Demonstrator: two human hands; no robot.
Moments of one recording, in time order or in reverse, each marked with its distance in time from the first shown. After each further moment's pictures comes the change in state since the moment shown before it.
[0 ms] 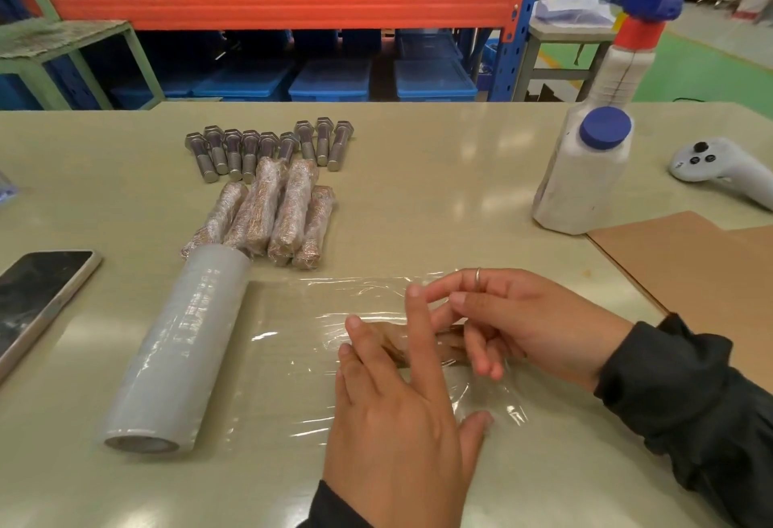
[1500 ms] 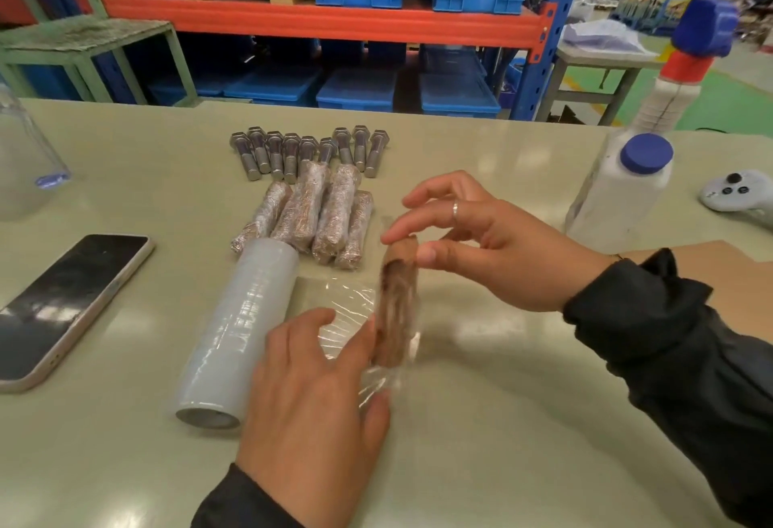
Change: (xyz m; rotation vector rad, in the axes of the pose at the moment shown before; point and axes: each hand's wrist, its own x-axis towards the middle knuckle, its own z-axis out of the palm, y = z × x) left_hand -0.006 -0.086 -0.014 -0.153 0.092 0.095; right_hand 0.032 -0.067 0.035 -0.763 -0.003 -0.434
